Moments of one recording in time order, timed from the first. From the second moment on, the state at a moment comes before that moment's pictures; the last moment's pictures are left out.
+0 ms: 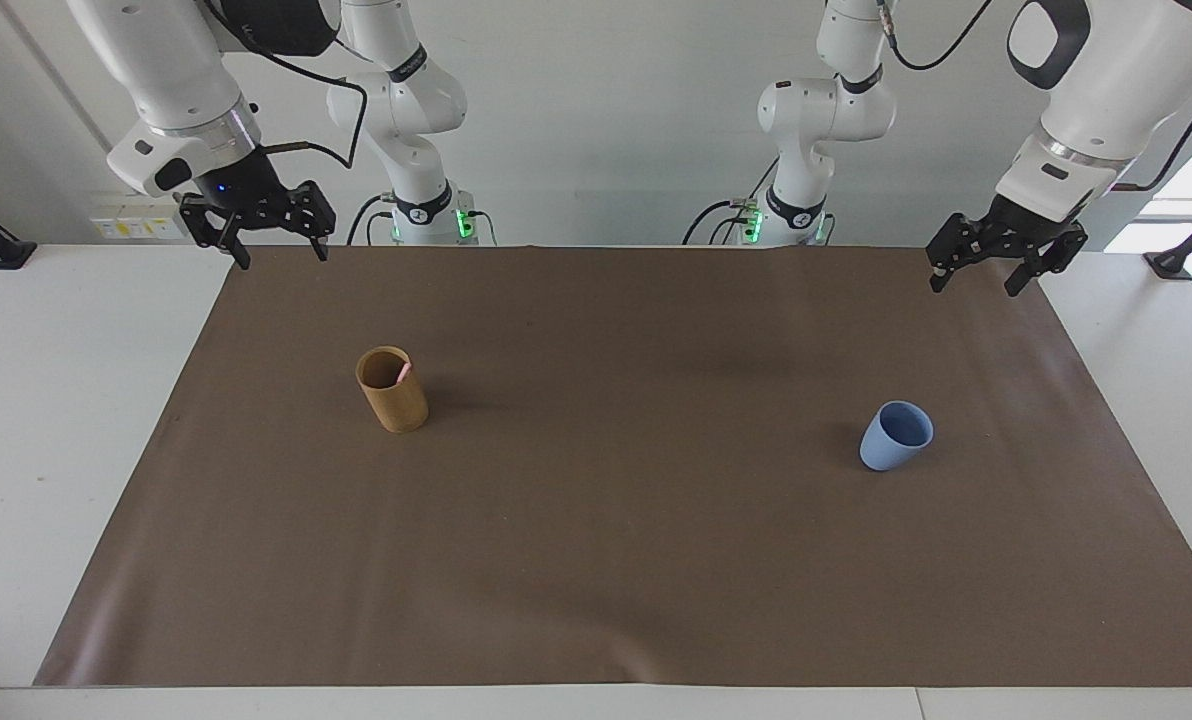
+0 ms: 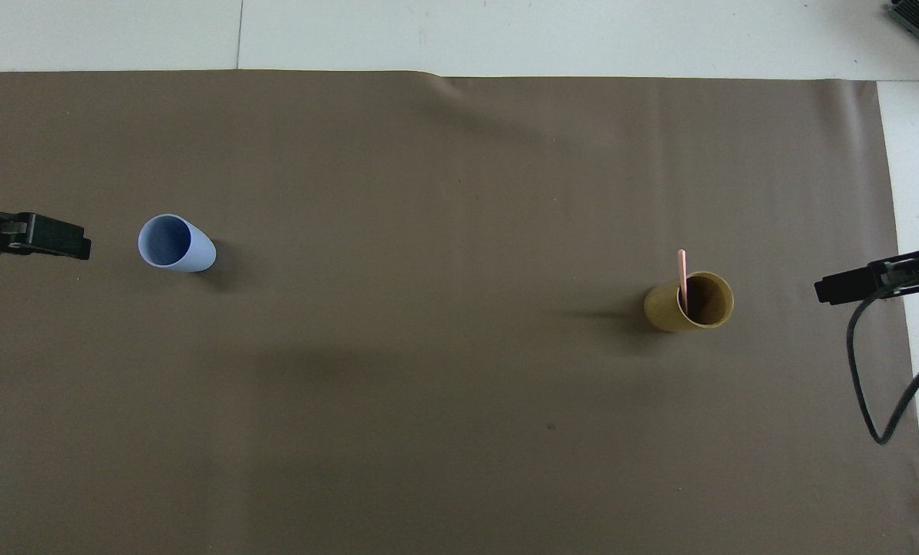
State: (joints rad) left arm -0.12 -0.01 0.08 -1.64 -0.02 1.65 0.08; right arm 0.04 -0.08 -0.08 -1.71 0.02 1.61 -0.27
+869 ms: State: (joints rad) left arm -0.07 0.07 0.09 -1.89 -0.02 2.06 0.14; right arm 0.11 -0.06 -0.07 -1.93 0.15 2.02 -0.51
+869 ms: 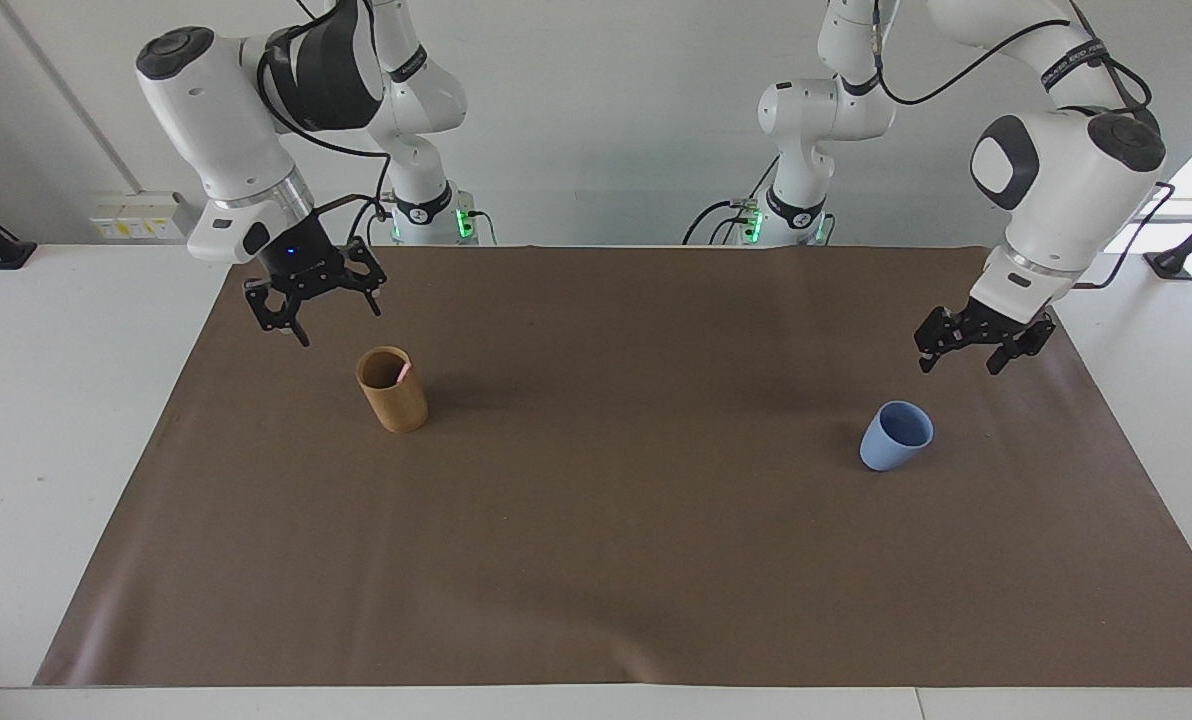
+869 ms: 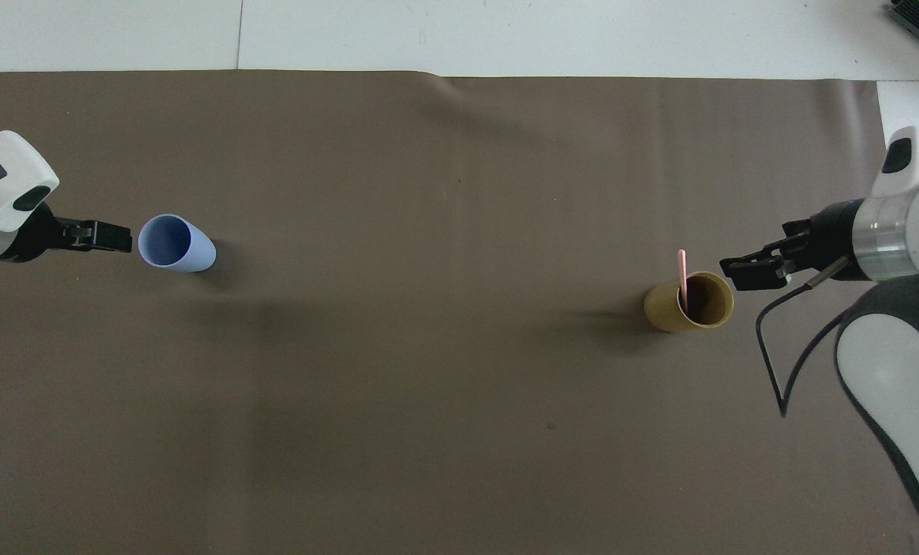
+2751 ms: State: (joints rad) left arm -0.07 0.17 0.07 -1.94 -0.14 2.18 0.15; right arm 0.18 0.00 -0.07 -2.07 0.18 2.24 -0.58
